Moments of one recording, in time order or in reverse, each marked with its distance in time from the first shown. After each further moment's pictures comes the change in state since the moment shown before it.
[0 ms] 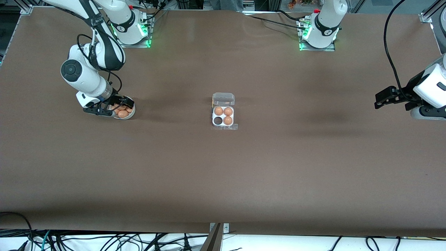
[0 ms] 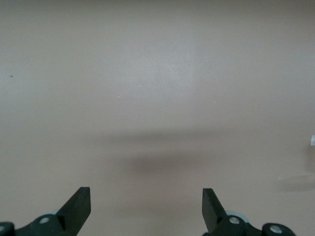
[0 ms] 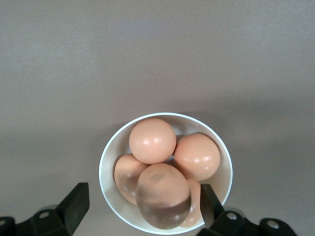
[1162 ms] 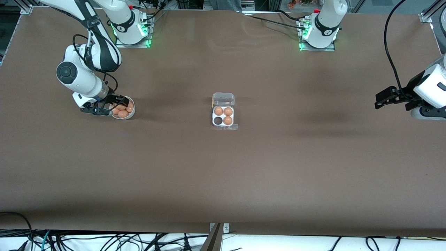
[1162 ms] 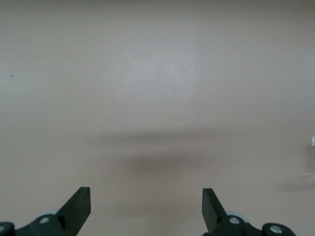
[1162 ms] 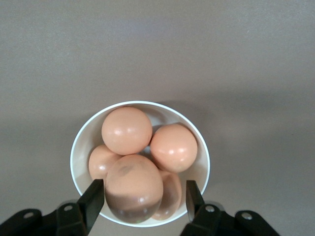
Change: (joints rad) left arm 0.001 0.000 0.002 0.000 0.000 0.000 0.000; right arm -0.001 0.002 -0.036 -0.001 0.000 -0.046 -0.056
